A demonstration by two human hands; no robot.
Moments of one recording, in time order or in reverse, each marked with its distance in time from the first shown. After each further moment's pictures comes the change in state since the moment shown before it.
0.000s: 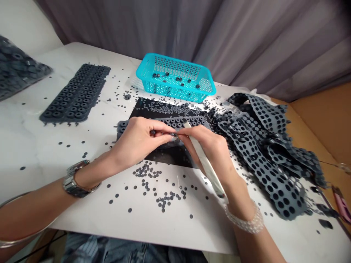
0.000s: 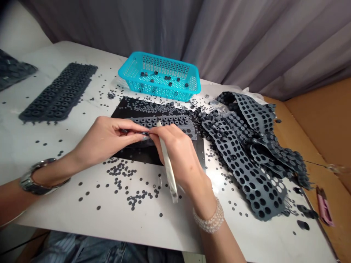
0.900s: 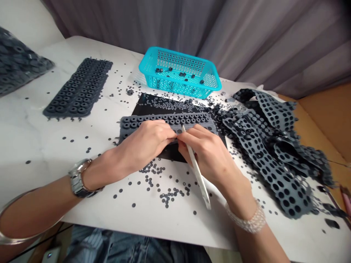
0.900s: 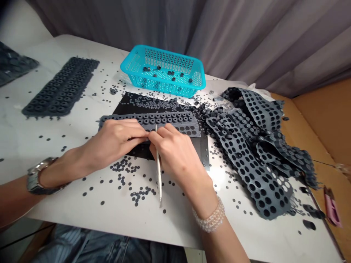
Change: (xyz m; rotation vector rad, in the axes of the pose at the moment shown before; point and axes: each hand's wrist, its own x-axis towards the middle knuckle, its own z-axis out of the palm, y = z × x) left_hand -0.004 -0.002 0.001 0.406 -0.171 0.393; right_hand 0.003 -0.011 0.002 -0.212 -0.229 -0.124
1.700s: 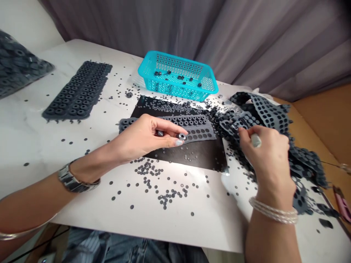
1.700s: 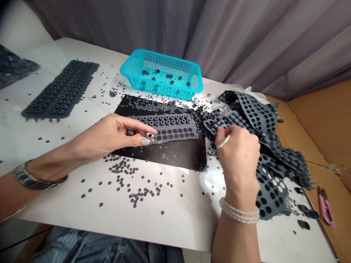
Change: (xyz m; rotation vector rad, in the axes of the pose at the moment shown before) left_hand 0.008 0.002 -0.012 -0.843 -0.076 -0.459; right_hand -0.043 0.067 -0.040 -0.371 0.198 0.970
